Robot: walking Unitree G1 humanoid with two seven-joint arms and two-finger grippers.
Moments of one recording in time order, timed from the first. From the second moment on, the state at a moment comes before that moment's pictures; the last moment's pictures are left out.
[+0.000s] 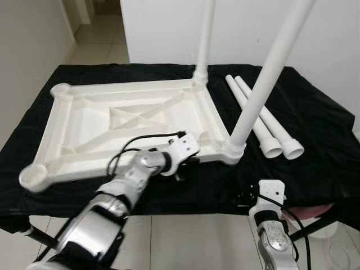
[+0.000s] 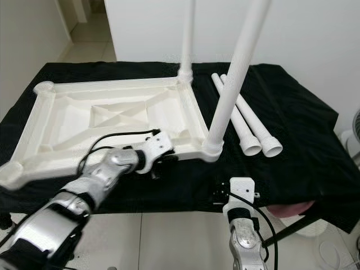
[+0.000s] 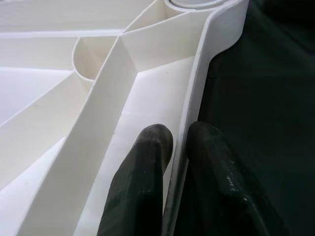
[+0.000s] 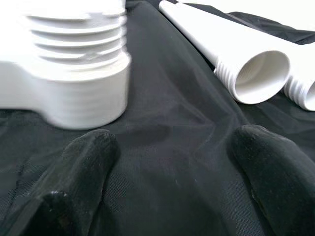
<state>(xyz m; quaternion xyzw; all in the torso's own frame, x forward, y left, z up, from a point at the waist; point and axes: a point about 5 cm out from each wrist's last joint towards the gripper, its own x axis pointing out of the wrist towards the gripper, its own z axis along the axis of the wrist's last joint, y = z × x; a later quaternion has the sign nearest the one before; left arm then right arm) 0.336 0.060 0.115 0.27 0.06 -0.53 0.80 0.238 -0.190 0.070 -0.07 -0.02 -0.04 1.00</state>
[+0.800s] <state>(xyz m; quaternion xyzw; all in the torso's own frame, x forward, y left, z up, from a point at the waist) 0.306 0.077 0.130 0.25 0.06 -0.58 0.77 0.255 -0.185 0.073 -0.06 -0.02 0.02 1.00</state>
